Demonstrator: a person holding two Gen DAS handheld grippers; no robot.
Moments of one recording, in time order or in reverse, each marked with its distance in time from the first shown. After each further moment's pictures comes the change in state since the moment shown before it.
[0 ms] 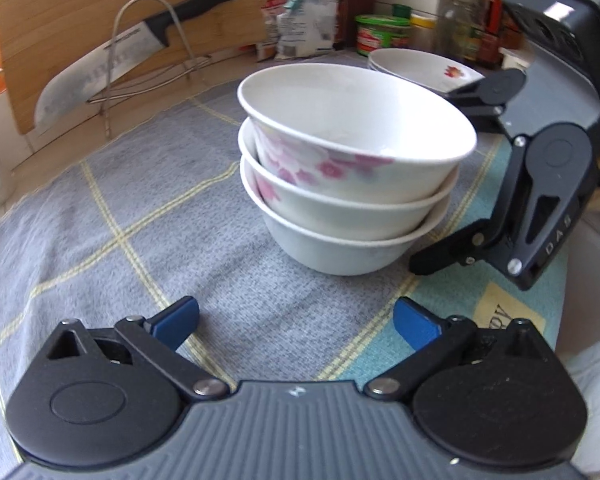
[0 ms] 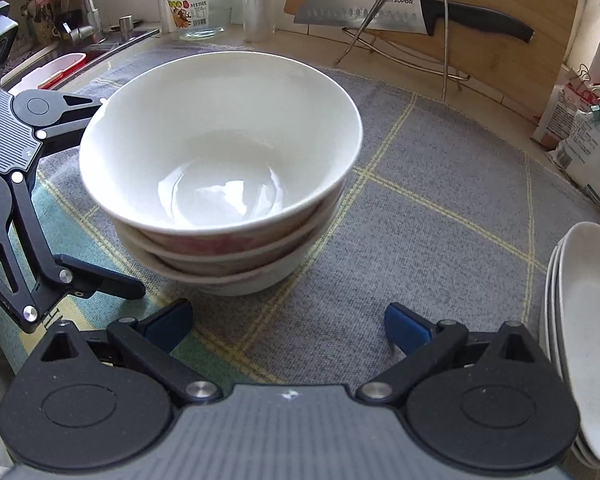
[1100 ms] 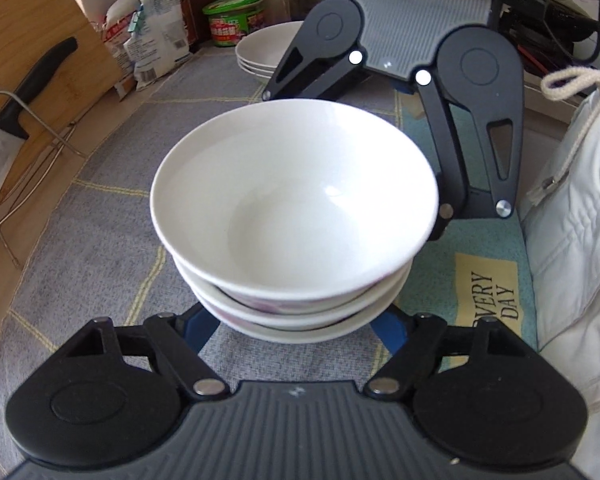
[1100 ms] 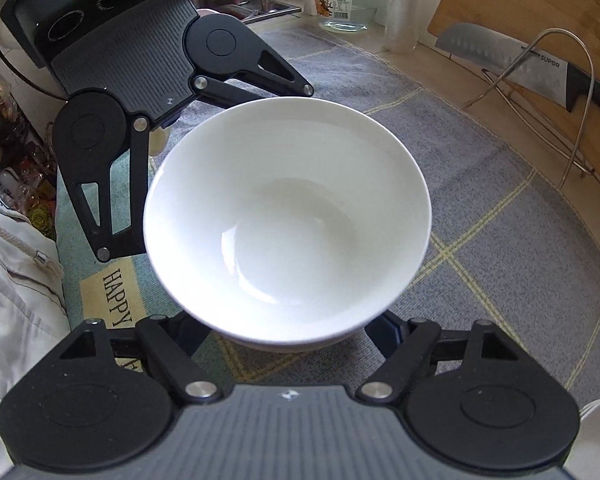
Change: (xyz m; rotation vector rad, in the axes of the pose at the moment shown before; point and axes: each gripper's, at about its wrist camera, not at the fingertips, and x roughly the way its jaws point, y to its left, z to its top) left arm 0.024 0.004 0.061 0.443 0.089 -0.261; right arm -0.007 -0.013 0.040 -0.352 0.073 0.323
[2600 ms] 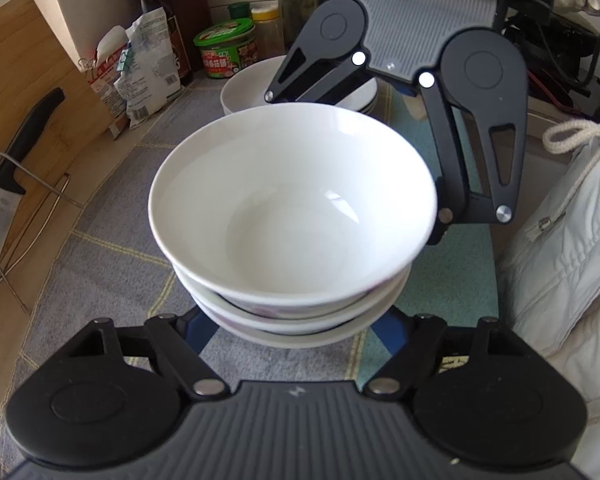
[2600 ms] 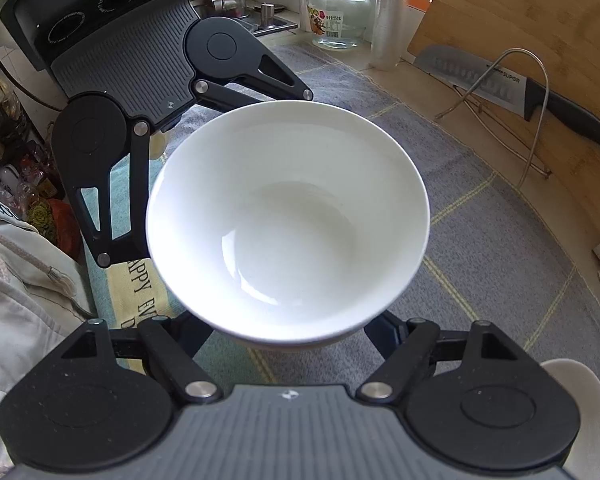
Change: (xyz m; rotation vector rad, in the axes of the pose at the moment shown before) left arm -0.003 -0.013 0.029 0.006 -0.020 0.036; right arm -0.051 -0.007 -0.017 -0.018 -0.022 -0.020
